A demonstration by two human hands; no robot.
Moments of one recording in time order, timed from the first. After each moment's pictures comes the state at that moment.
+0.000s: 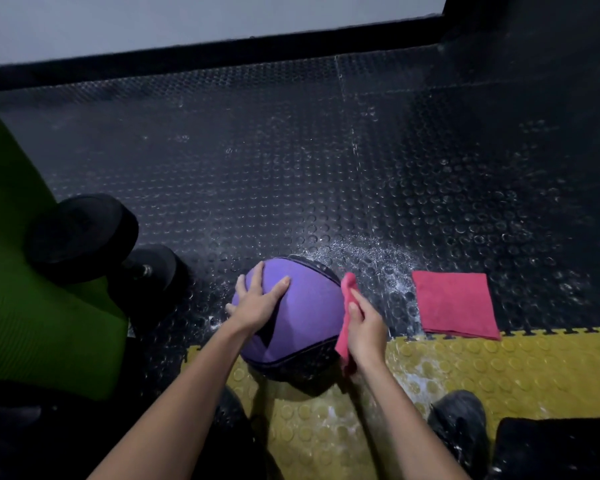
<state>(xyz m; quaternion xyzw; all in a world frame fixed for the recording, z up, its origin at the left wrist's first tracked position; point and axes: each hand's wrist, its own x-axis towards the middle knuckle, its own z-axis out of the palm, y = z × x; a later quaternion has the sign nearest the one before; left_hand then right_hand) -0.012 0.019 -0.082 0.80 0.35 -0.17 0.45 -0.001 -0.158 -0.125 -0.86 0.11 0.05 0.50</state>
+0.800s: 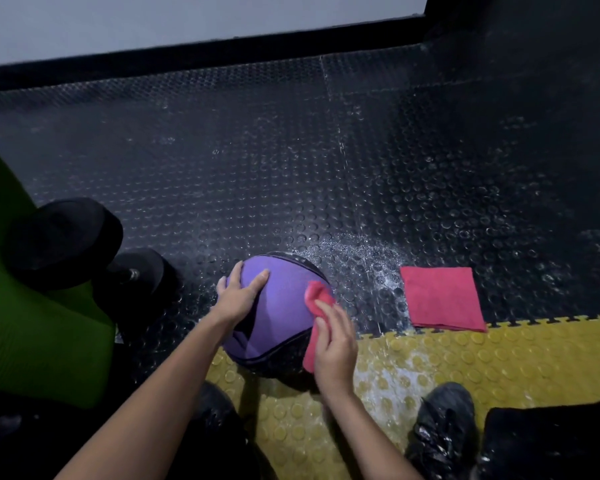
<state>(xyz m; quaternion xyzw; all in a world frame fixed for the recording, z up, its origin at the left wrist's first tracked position) -0.004 0.034 -0.092 0.77 0.37 -0.13 0.50 -0.041 -0.134 -0.132 -0.84 0.00 -0.11 0.53</state>
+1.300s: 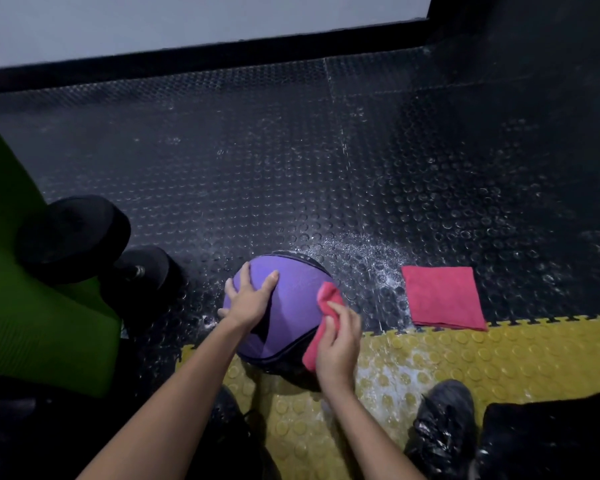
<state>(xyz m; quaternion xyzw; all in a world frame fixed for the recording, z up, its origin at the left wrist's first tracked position) -0.017 0.011 -0.083 0.78 0.38 -0.13 0.48 -0.046 -0.134 -0.135 -0.81 0.07 -0.10 0.58</state>
